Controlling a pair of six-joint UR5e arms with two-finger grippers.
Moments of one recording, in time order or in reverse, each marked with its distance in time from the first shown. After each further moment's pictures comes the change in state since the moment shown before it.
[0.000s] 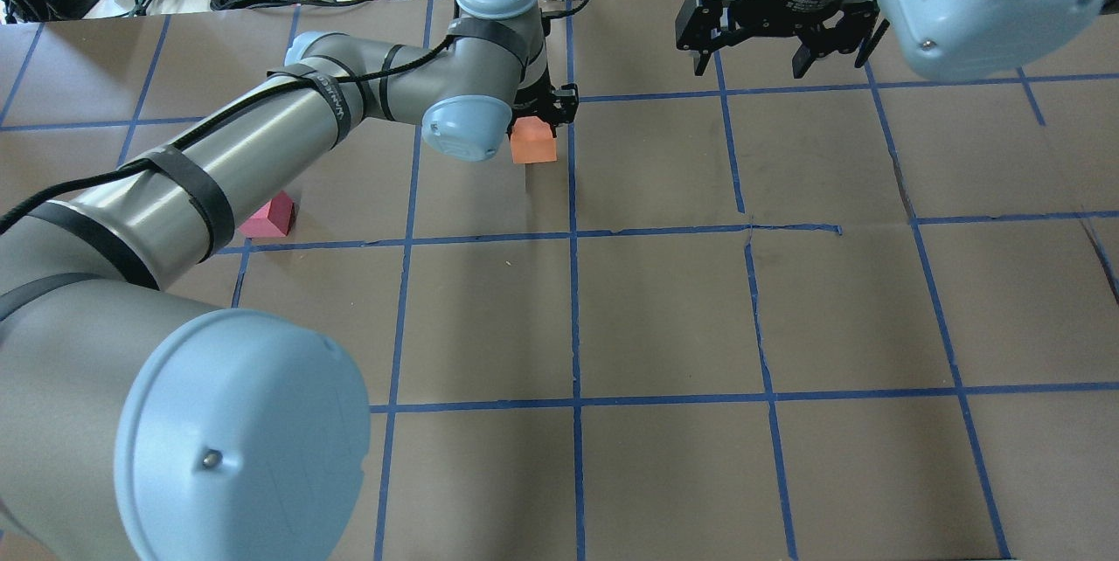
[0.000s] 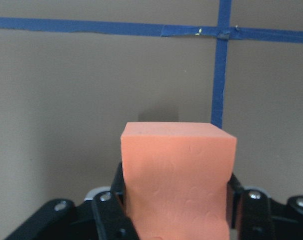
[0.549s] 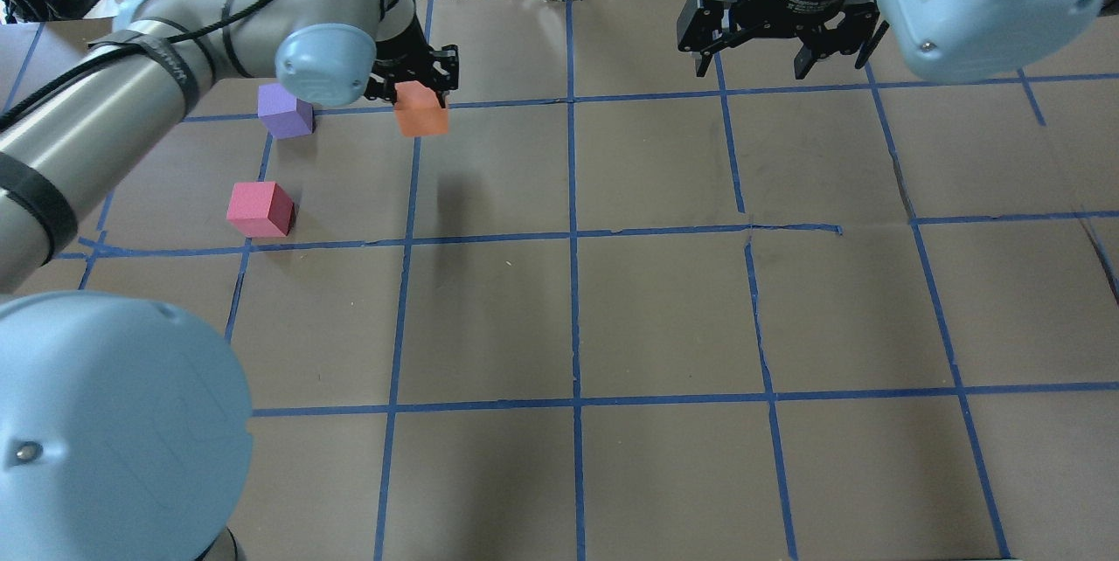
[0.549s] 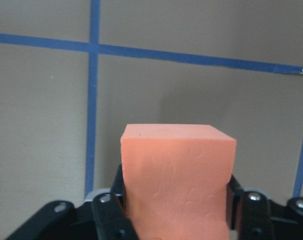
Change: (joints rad) left arm 0.230 0.114 -0.017 -0.142 0.004 0.223; right arm 0.000 -0.001 0.003 0.000 -0.009 -0.001
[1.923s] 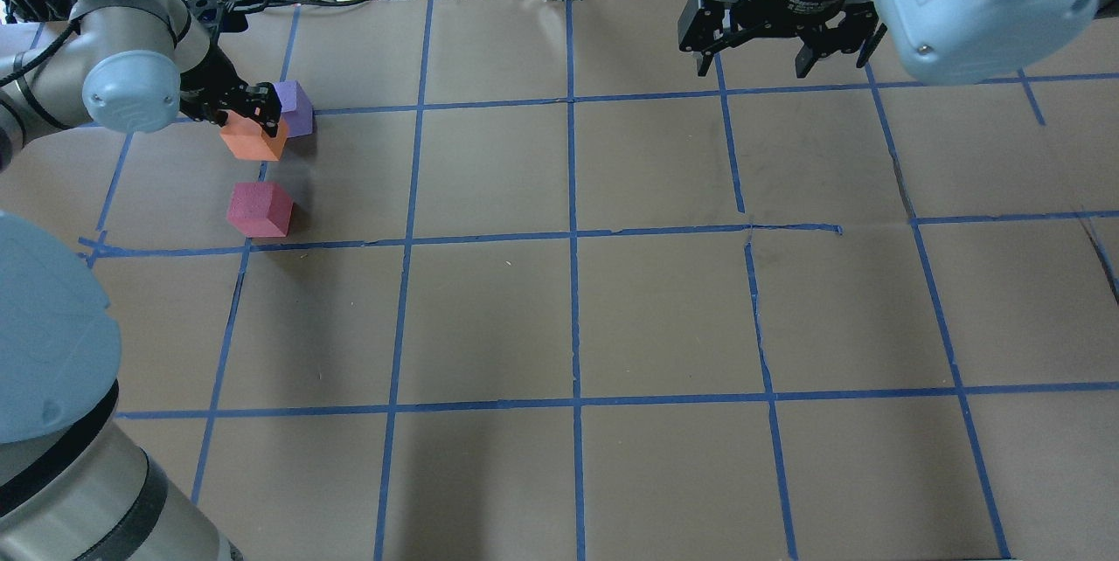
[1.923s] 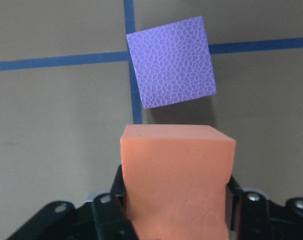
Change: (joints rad) left arm 0.314 -0.018 -0.104 0.113 -0.015 0.454; right arm 0.000 0.000 0.004 -0.012 -0.005 -0.002
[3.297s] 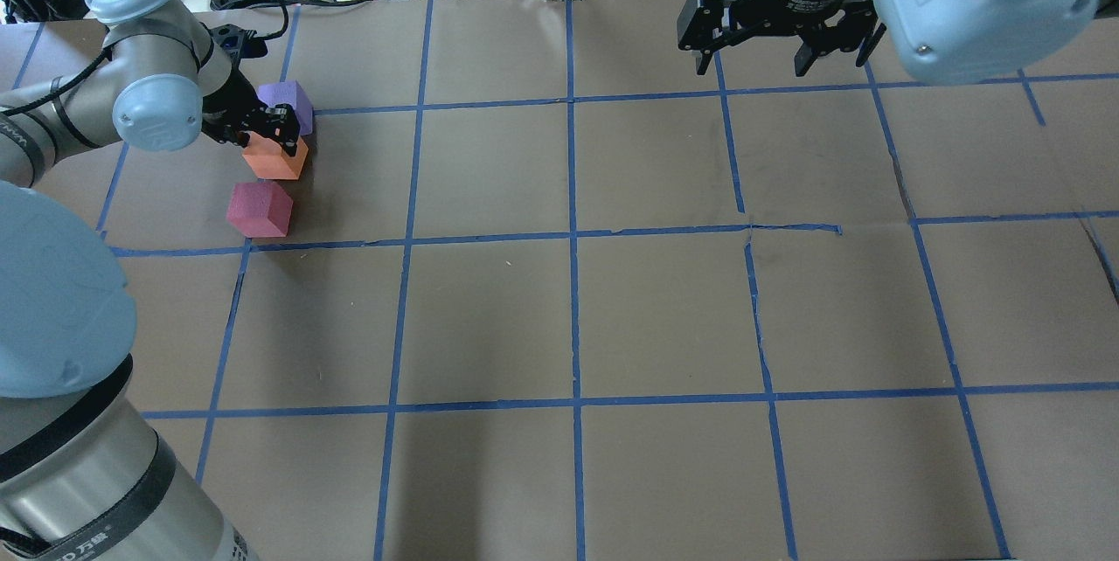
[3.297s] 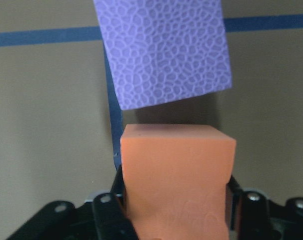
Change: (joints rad) left arm 0.002 -0.059 -0.009 0.023 -0.027 -0.007; right arm 0.001 0.000 -0.001 -0.004 0.001 -0.001
